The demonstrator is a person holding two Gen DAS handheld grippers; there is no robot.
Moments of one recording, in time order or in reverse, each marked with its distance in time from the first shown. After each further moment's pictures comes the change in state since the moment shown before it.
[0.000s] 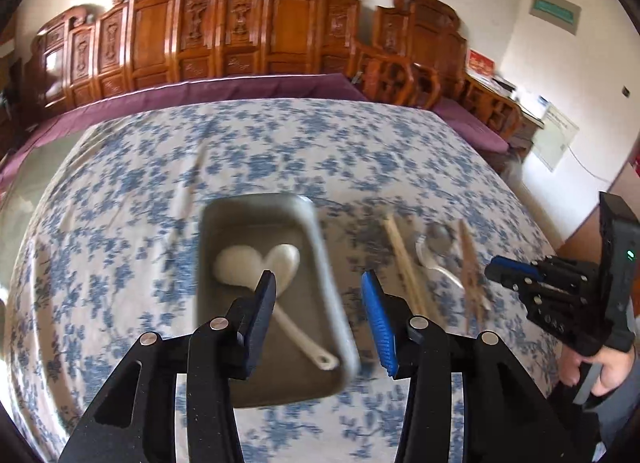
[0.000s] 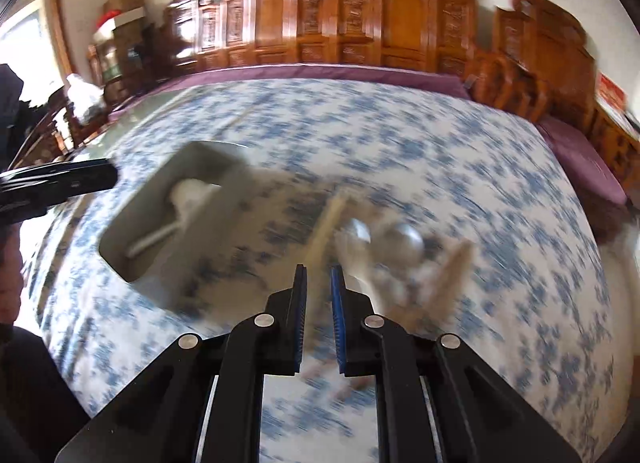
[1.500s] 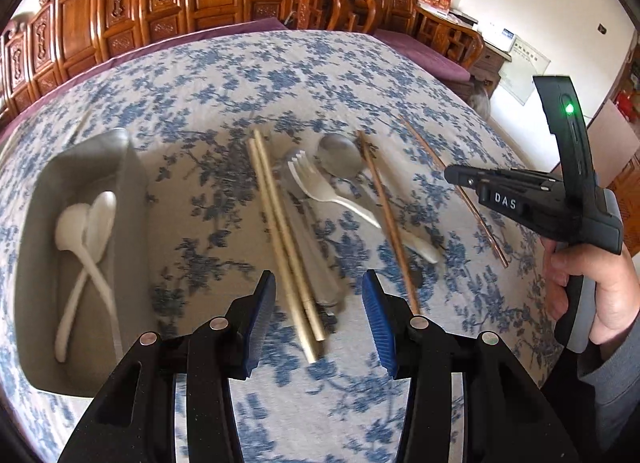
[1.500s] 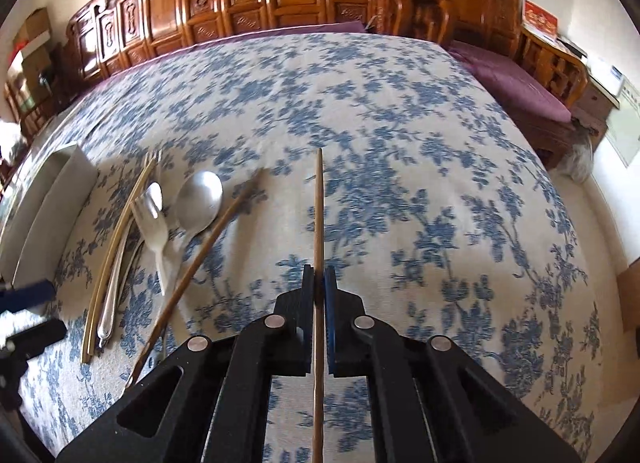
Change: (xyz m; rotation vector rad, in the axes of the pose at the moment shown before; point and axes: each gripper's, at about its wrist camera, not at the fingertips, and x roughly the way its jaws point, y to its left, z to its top) left arm 0.091 -0.122 -0.045 0.120 0.178 -0.096; right arm 0.048 -0.116 -0.028 0.200 0.093 -0.181
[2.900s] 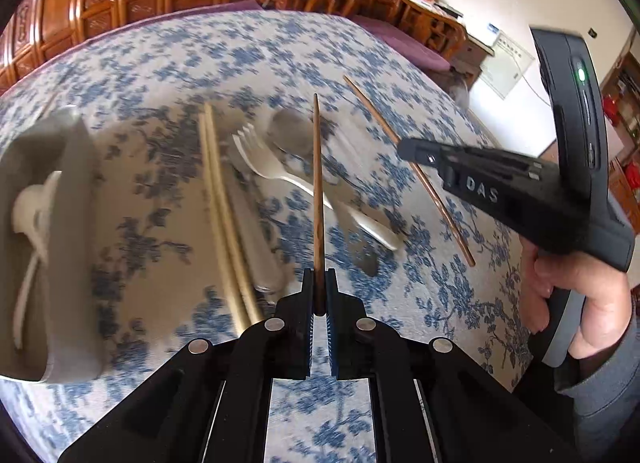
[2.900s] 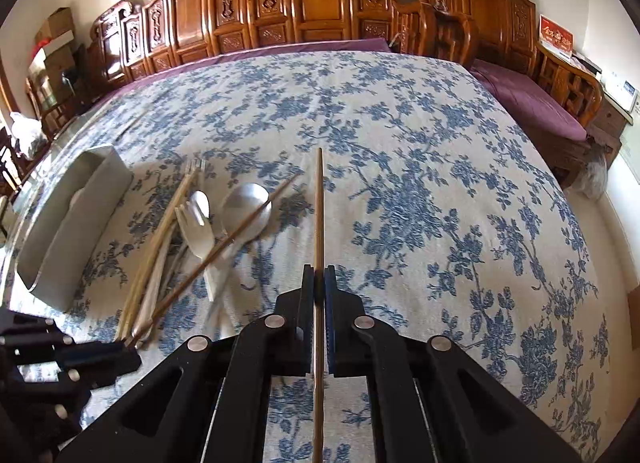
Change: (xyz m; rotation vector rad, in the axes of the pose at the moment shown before) left arm 0.007 -0.011 -0.007 -0.030 0.041 -0.099; right arm -0.018 0.029 0.000 -0.057 -0.061 0.086
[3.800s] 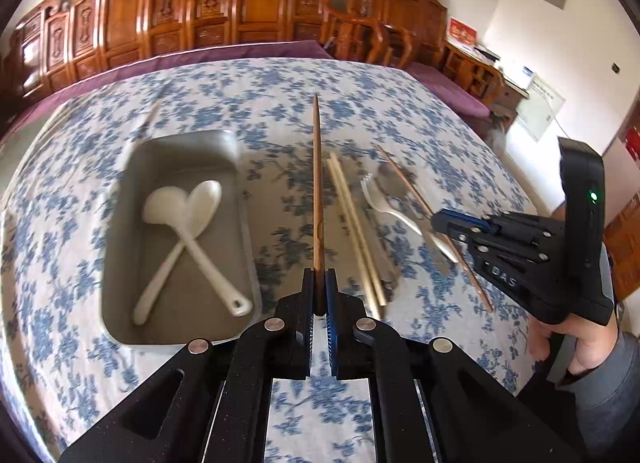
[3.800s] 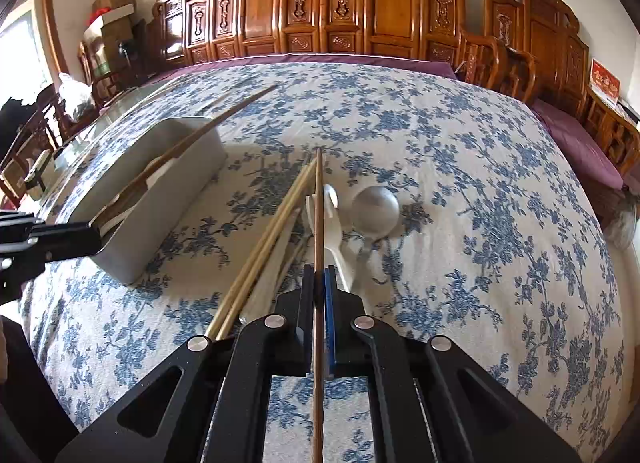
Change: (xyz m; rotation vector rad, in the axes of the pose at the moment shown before) left arm -0.090 0.066 -0.016 -0.078 -0.128 0.143; right arm -0.019 0.083 -0.012 -0.166 -0.024 0.115
